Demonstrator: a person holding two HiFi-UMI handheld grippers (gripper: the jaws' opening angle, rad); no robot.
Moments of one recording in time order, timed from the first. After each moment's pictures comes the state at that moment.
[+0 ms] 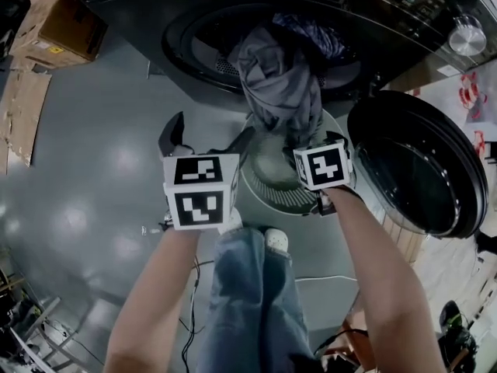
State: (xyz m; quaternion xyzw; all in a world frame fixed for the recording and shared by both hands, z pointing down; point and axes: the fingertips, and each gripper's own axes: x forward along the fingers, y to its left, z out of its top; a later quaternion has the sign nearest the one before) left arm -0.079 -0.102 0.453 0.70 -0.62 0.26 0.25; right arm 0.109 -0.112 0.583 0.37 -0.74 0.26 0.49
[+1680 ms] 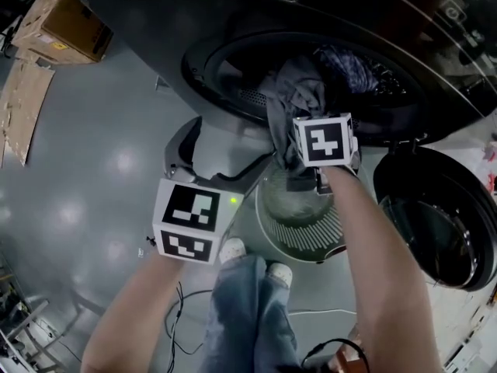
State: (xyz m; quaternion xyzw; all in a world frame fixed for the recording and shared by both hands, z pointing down) left arm -0.113 -0.160 0.484 0.77 -0.57 0.21 0.19; right arm 0.010 -0.269 0.599 0.42 -0.76 0.17 0.45
